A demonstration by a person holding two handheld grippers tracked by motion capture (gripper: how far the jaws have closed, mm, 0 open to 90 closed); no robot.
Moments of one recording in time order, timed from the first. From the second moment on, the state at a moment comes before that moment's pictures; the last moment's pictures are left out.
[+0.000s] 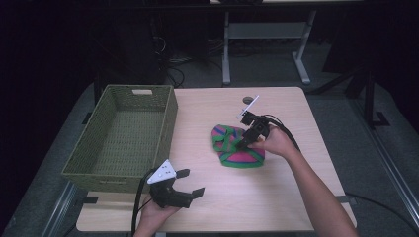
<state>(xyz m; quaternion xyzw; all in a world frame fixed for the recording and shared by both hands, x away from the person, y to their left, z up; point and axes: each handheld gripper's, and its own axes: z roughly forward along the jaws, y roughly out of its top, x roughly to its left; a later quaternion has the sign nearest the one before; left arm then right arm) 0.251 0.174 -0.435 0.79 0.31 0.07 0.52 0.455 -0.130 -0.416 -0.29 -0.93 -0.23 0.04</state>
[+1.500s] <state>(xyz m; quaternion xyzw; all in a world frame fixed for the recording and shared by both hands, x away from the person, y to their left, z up) 0.252 0.172 -0.436 0.79 0.31 0.07 0.52 0.450 -0.098 -0.439 -0.28 -0.95 -0.13 -0.08</state>
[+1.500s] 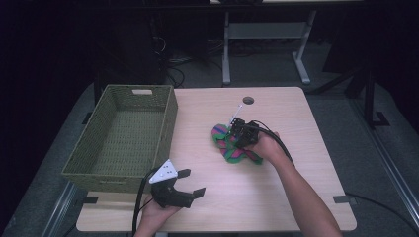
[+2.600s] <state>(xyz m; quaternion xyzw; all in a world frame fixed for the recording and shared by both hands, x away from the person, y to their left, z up) 0.252 0.172 -0.437 0.80 0.31 0.07 0.51 0.449 -0.142 -0.401 -0.33 -0.91 -0.24 -0.03</state>
